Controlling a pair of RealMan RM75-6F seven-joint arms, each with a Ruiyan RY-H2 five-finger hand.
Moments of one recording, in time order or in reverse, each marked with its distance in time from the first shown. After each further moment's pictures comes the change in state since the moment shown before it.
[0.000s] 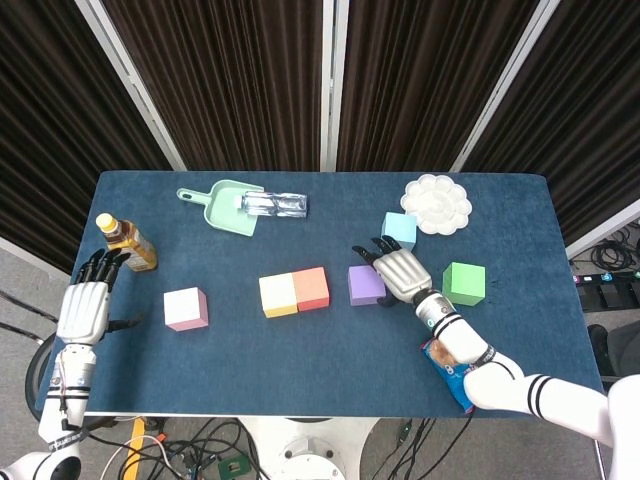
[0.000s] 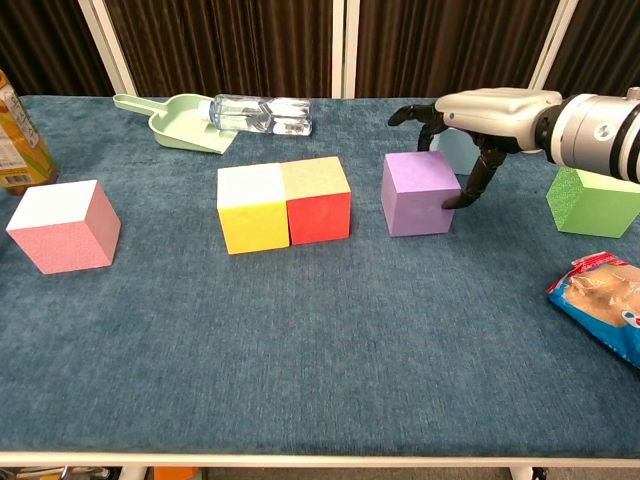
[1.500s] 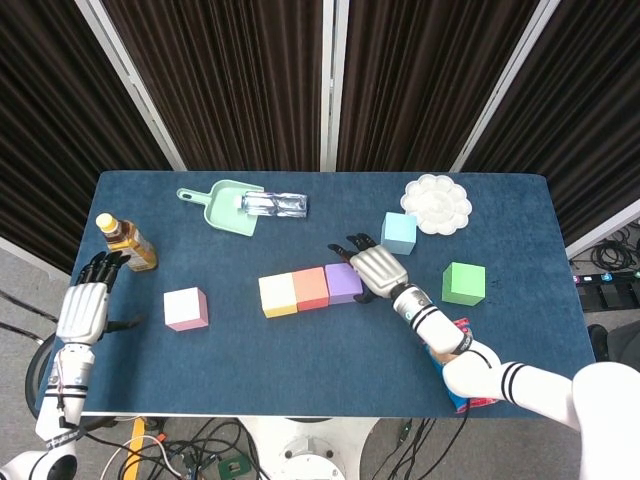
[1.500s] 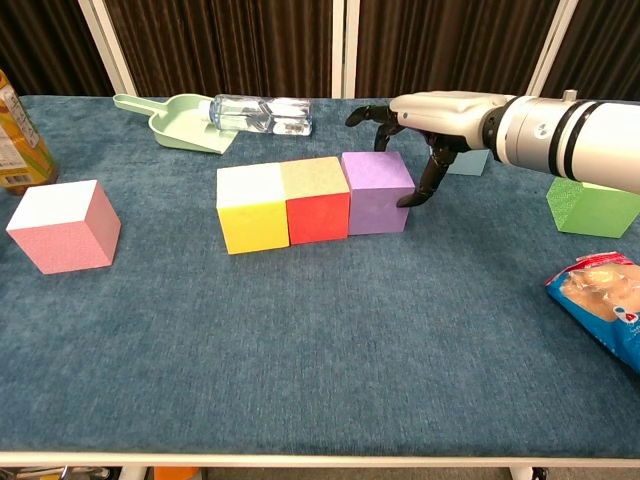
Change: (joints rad) left arm 0.010 0.002 -0.010 0.035 0.012 -0.050 -0.068; right arm 0.089 -0.097 -0.003 0.122 -0.038 -0.044 0.131
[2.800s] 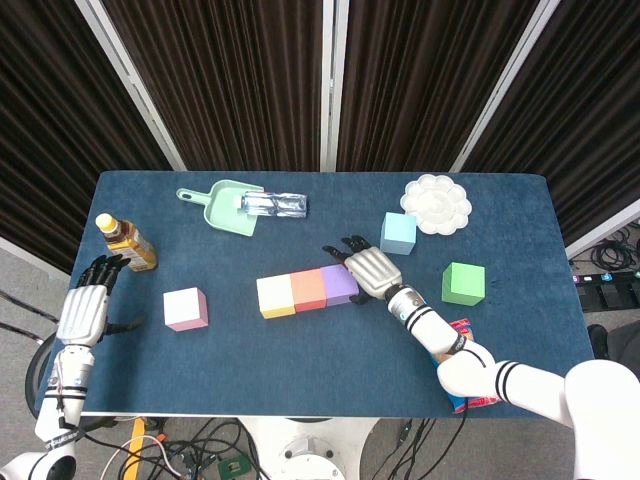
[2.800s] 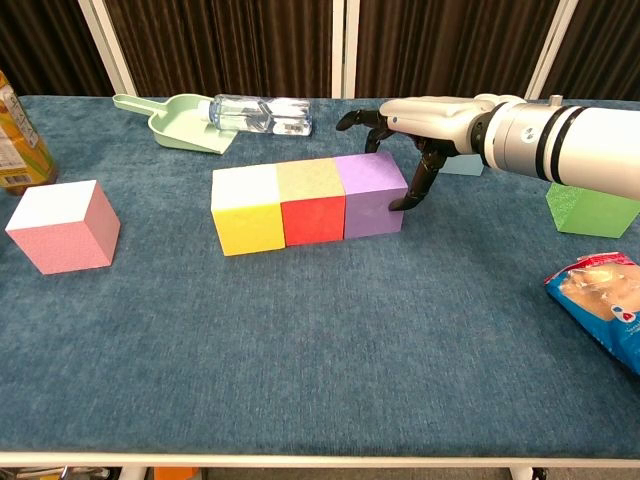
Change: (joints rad) left arm 0.006 -0.006 0.001 0.020 0.002 -0.019 -0.034; right arm 0.017 -0.018 -0.002 0.009 0.008 -0.009 0.030
